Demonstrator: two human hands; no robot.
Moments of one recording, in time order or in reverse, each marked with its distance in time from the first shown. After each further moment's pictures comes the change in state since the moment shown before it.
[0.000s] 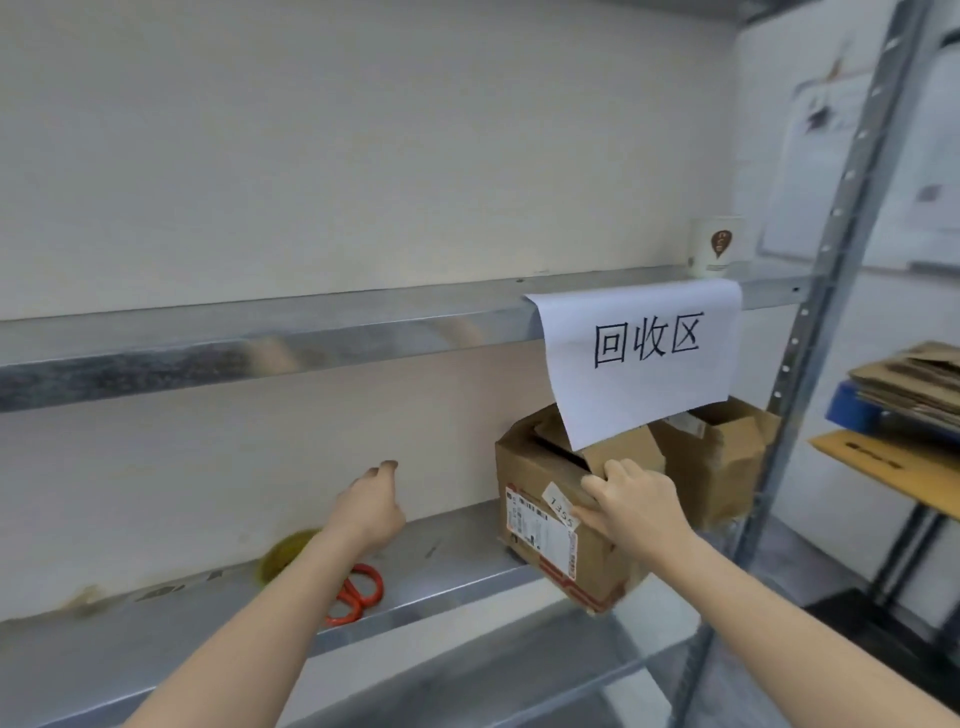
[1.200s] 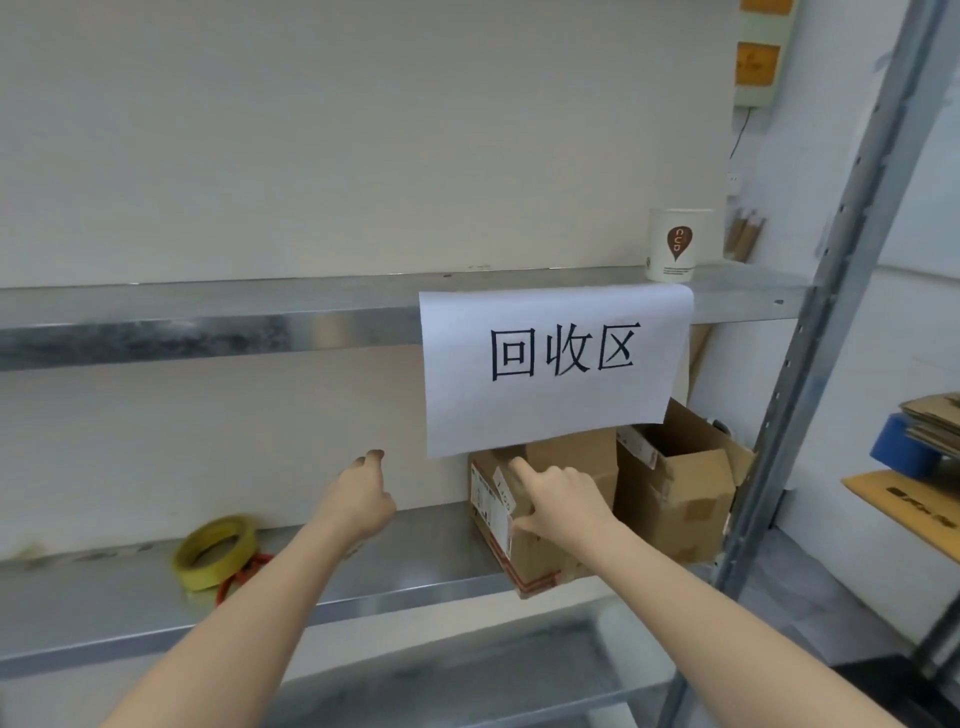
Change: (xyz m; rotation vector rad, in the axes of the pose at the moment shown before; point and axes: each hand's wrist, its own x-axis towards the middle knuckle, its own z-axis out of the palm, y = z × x) left_hand 0.030 0.120 0.049 -0.033 0.107 -0.201; right_hand 0.036 0.080 0.054 0.332 -0.263 -0.158
